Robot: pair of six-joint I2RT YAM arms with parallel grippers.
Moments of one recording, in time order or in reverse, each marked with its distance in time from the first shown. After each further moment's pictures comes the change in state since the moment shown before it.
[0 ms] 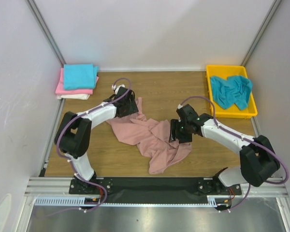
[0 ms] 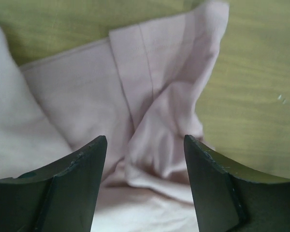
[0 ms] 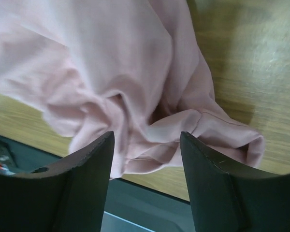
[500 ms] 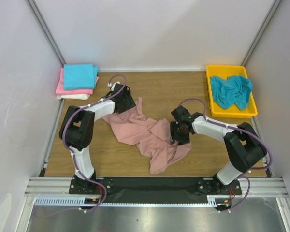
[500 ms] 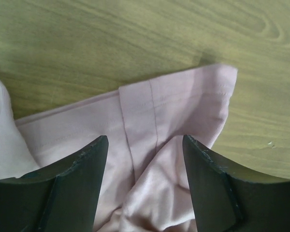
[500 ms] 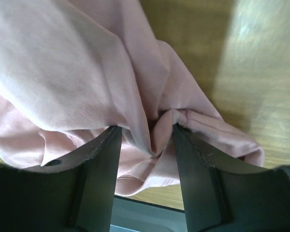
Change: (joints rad) left arm 0.094 0.144 0.087 0.098 0.064 -0.043; right arm 0.008 0.193 -0.016 0.053 0.072 0.000
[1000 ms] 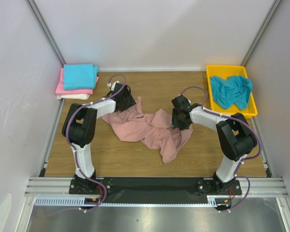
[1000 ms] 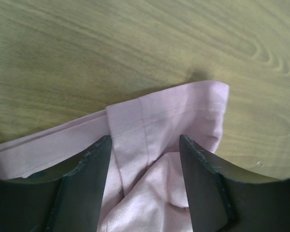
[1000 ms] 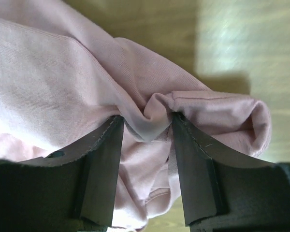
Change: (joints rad) left arm 0.018 0.063 0.022 0.081 0.019 -0.052; right arm -0.079 0.165 0.173 0.091 0.187 -0.019
